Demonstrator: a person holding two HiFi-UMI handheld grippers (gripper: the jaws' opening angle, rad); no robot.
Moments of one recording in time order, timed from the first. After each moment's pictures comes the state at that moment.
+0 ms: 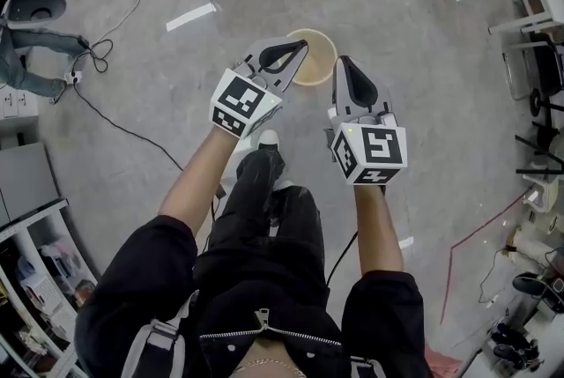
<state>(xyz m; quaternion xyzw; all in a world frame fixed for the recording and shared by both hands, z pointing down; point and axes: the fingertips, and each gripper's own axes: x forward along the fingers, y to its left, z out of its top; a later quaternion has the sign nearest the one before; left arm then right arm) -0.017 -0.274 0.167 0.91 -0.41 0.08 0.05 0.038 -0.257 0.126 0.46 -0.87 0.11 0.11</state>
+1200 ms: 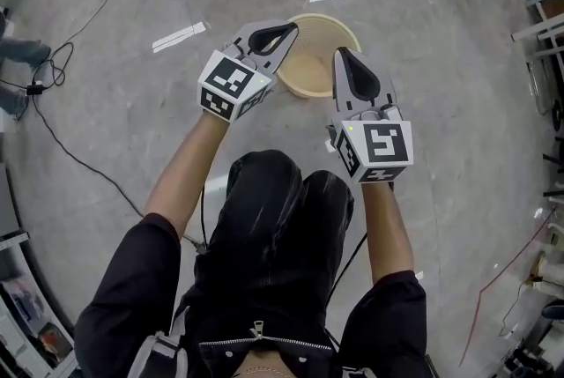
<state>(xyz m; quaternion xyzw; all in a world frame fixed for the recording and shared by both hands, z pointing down) -0.038 -0.336 0.562 0.90 -0.42 0.06 -0.01 0.032 -0.294 0.514 0.44 -0.89 0.02 0.09</state>
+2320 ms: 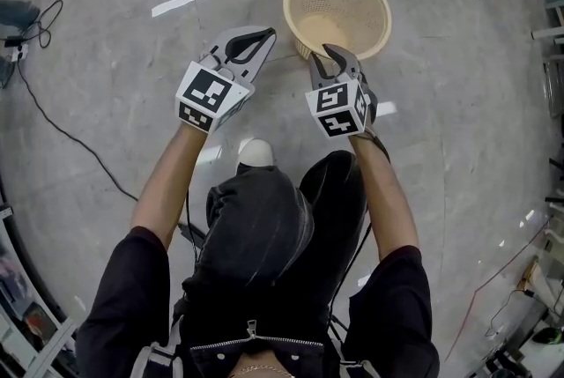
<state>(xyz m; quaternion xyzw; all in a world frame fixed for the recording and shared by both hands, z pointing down) -0.082 -0.261 0.709 0.88 -0.46 0.11 0.03 -0.001 -0.284 0.794 0.33 -0.87 -0.05 0.37</state>
